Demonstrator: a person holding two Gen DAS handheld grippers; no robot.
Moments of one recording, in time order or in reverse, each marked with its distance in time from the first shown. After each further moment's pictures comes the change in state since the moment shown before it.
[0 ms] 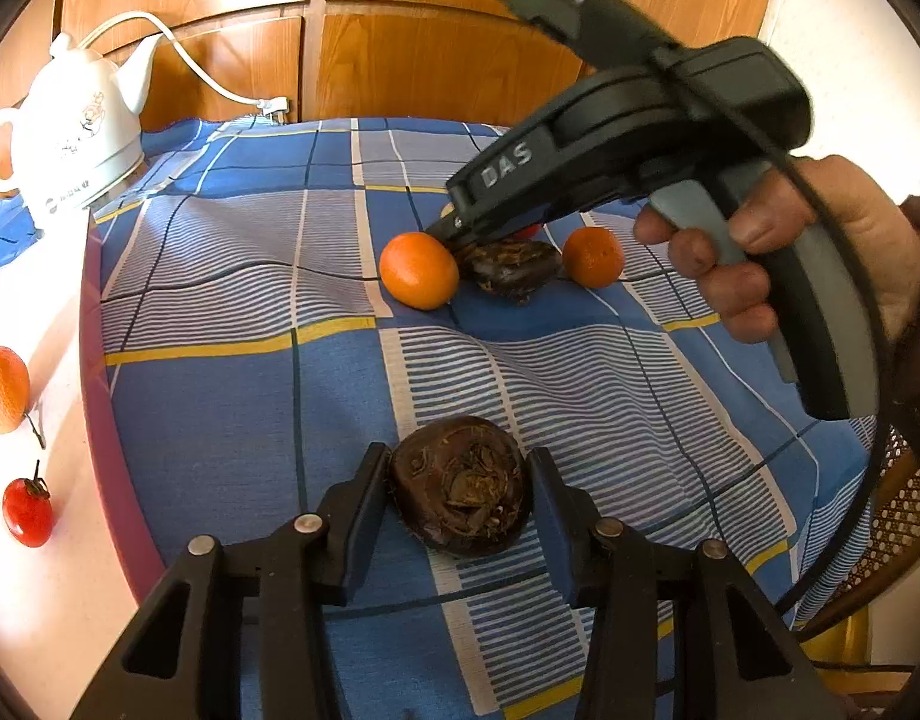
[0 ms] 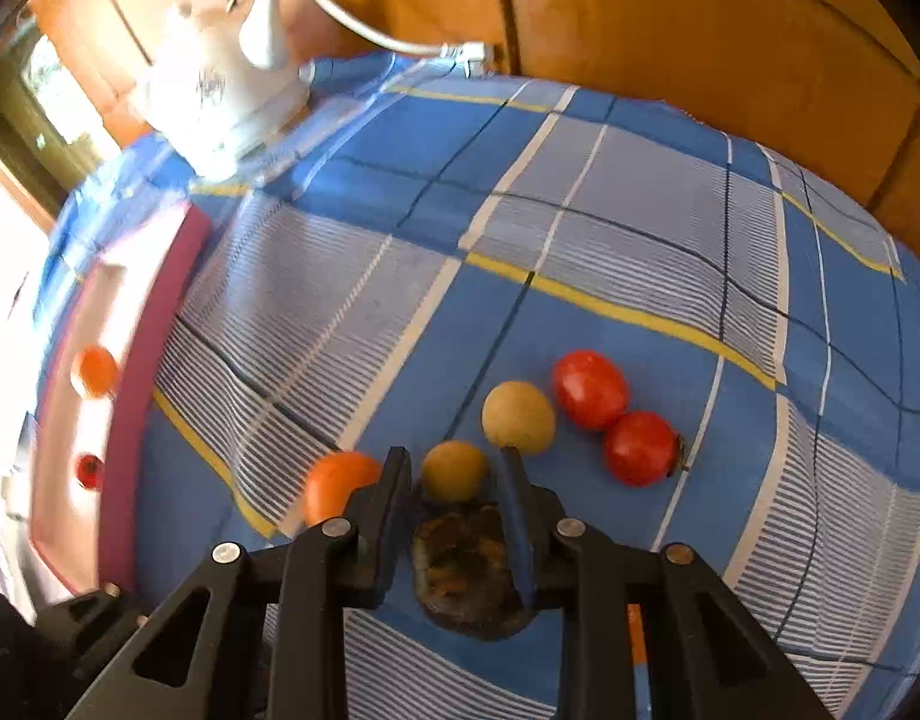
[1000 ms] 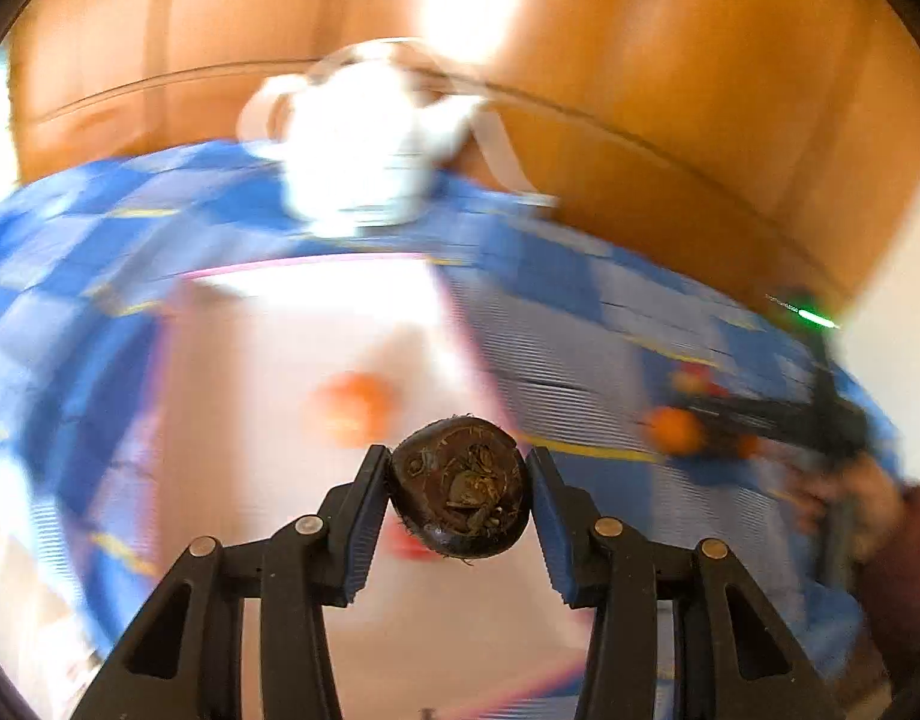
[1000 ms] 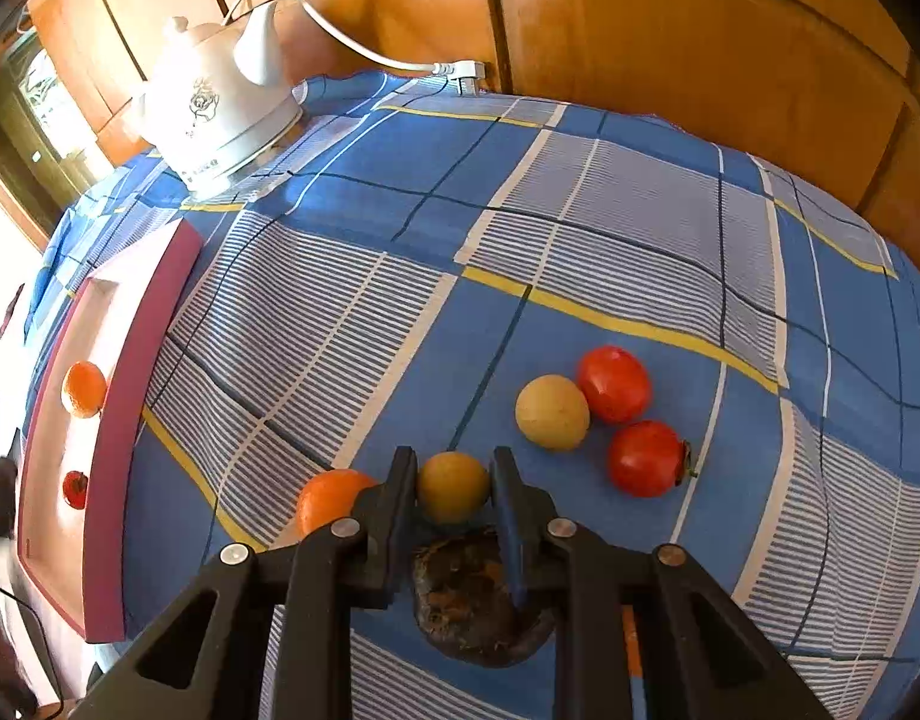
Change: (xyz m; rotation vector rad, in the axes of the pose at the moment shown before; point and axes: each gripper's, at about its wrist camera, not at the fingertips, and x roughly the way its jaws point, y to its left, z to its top) left arm -0.112 0.146 0.009 -0.379 -0.137 0.288; right arm -0.001 -0.002 -0.005 0.043 -0.097 0.011
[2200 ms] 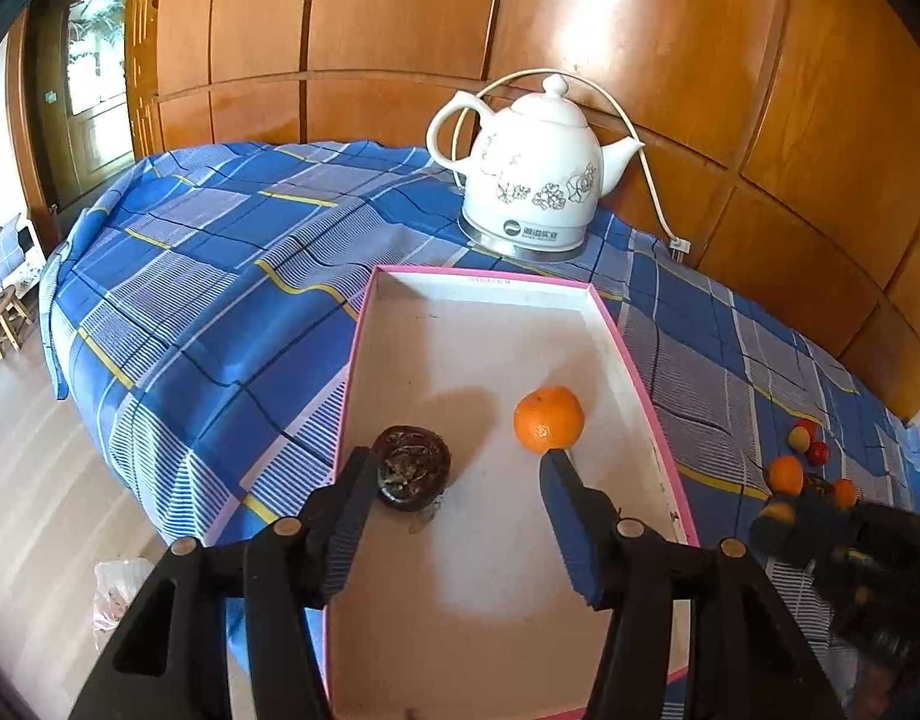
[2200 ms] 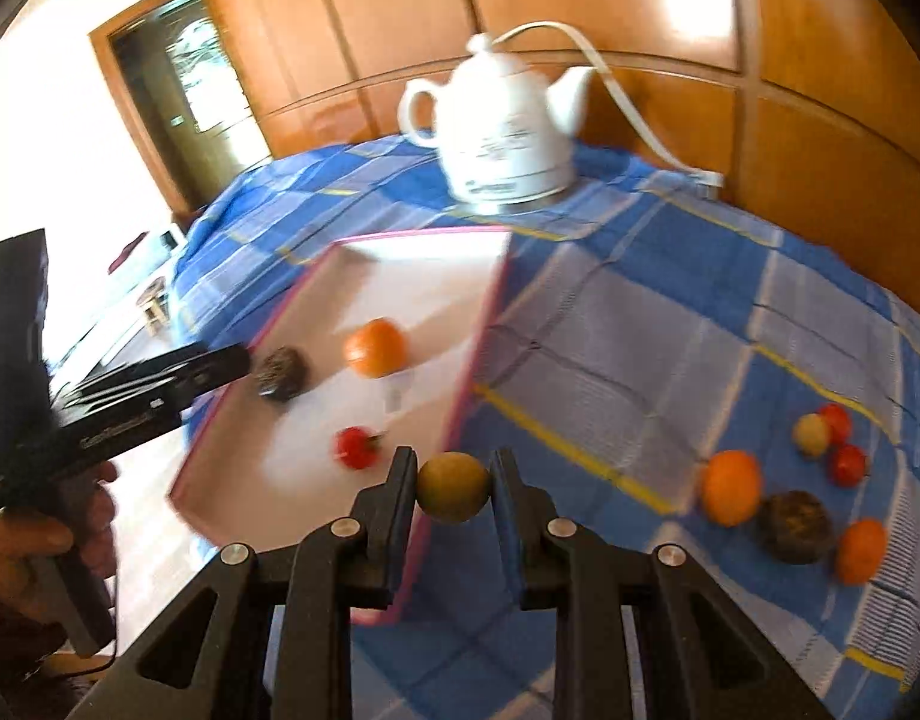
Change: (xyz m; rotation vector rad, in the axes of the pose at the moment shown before) left arm -0.032 0.044 -0.013 -0.127 -0.069 0.208; right arm -0.058 0.169 -0.050 -0.266 -0.129 0.258
